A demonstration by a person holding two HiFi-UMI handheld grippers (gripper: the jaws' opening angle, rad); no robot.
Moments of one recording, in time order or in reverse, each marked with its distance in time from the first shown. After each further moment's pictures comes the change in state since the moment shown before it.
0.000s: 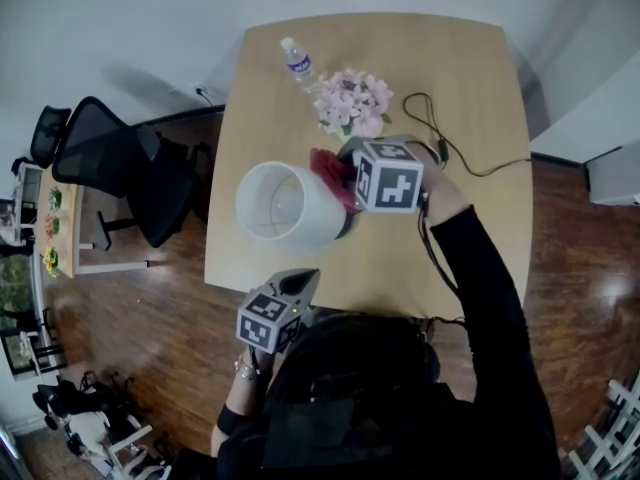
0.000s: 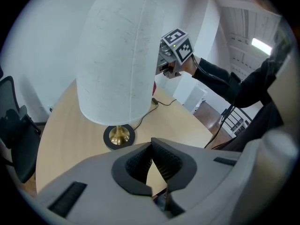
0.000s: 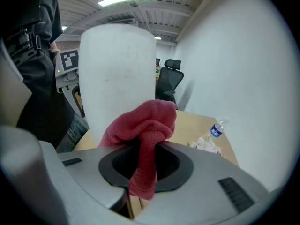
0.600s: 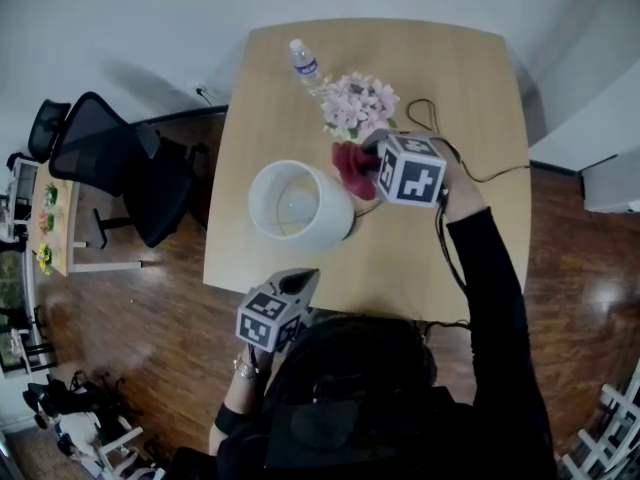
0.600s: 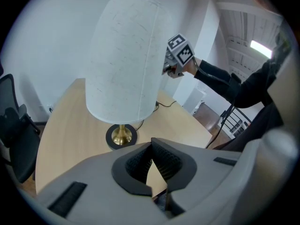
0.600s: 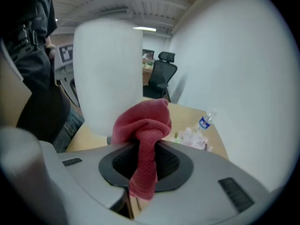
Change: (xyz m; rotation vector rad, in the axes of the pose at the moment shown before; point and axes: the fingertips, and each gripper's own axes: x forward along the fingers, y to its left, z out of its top) left arm -0.005 0.012 -0.005 -0.003 -0.023 -0.014; right arm -0.011 -0.020 -0.029 0.025 0.108 -0.072
